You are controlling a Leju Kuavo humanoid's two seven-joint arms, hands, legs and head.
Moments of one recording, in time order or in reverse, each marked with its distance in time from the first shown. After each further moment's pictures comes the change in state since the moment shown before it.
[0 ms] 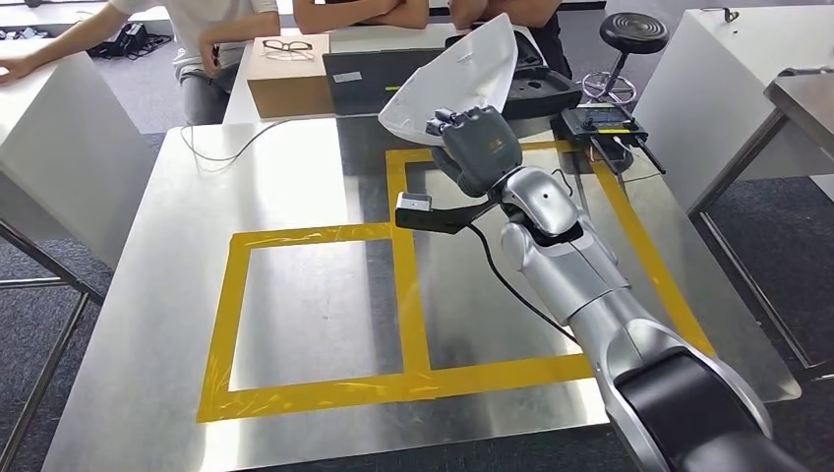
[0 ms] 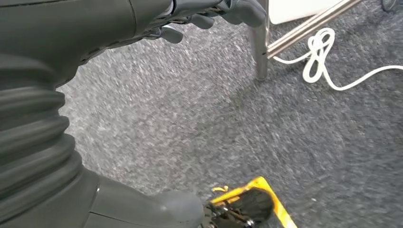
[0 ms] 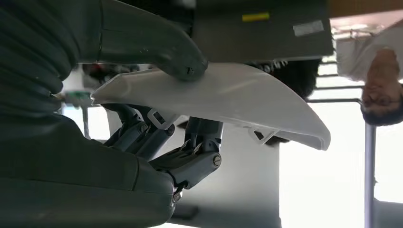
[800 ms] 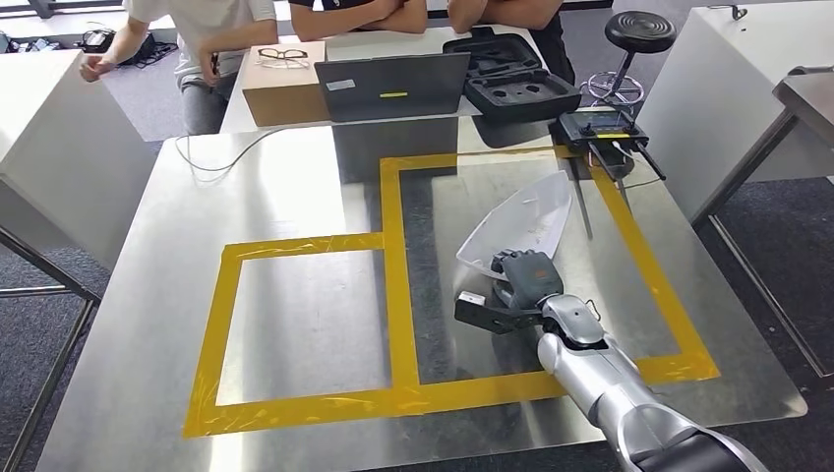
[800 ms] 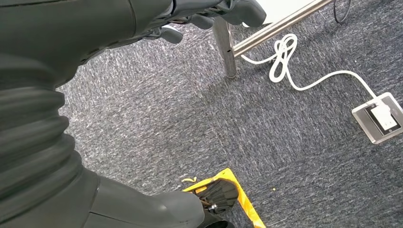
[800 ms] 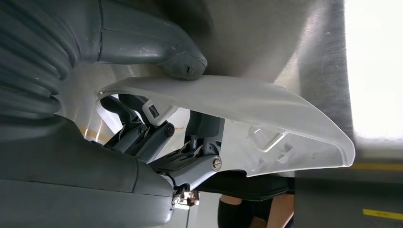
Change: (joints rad) left arm -0.006 -0.040 0.027 0.000 0.022 0.033 -0.061; right arm 0.258 -0.068 -0.052 0.256 -0.070 -0.068 0.042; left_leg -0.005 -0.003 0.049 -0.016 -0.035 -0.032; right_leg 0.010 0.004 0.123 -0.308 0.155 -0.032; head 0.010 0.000
